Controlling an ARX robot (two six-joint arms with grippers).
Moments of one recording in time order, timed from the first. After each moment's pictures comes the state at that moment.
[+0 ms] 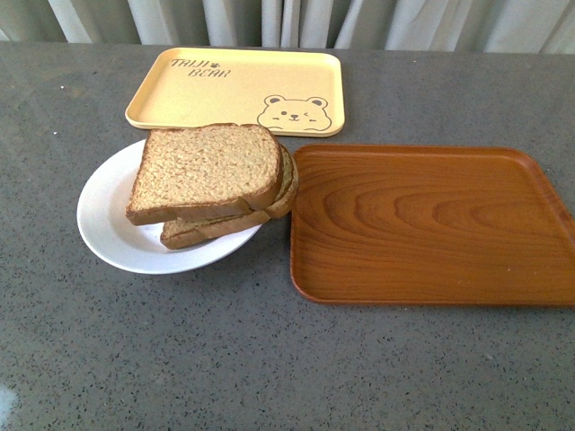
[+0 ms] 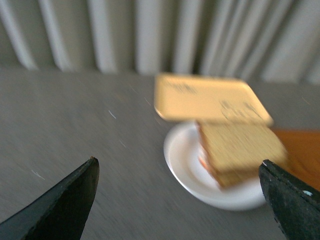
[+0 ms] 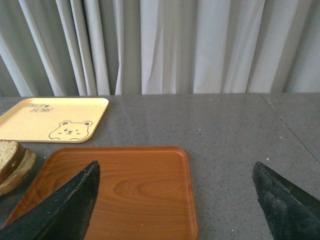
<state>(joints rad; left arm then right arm) 0.14 0.30 0.17 -0.32 0.43 -0.10 0.00 0.01 0.02 0.00 0.00 0.00</state>
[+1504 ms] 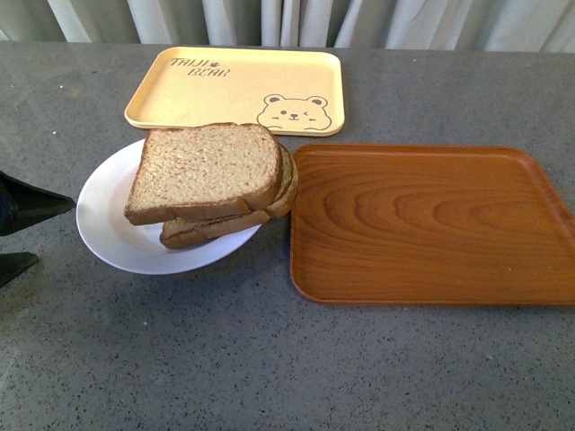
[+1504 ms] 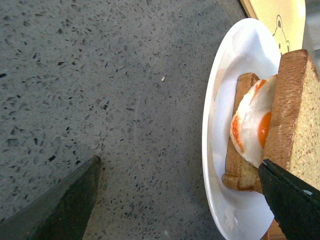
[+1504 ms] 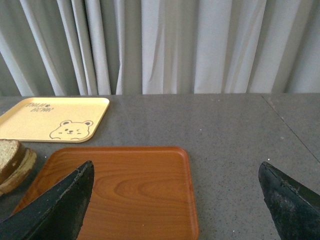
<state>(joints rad) 0.16 2.02 0.52 0.80 0.58 -0.64 0.00 0.01 0.02 0.00 0.00 0.00</state>
